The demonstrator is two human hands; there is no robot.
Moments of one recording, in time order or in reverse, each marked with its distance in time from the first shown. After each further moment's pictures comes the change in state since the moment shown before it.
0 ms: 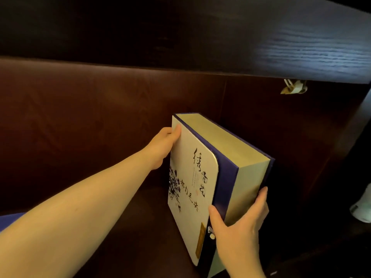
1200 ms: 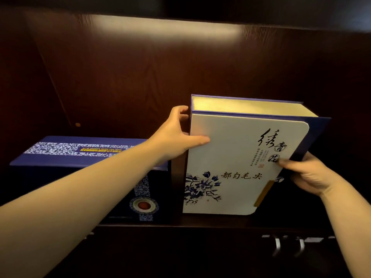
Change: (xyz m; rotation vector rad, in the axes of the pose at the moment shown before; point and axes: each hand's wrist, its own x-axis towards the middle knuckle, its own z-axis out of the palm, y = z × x) left_hand -0.248 -0.020 -0.159 0.297 0.170 0.095; right_hand 0.018 -0.032 -0.005 0.568 -0.917 0.250
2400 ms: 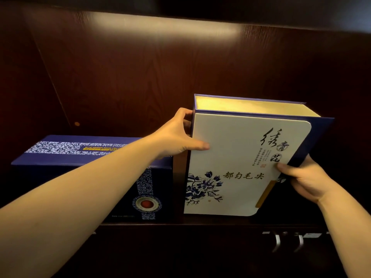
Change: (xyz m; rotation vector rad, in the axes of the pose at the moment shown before) left_hand 0.011 -0.012 -0.012 0.049 -0.152 0.002; right_hand -0.014 0.017 0.009 -0.037 0.086 -0.108
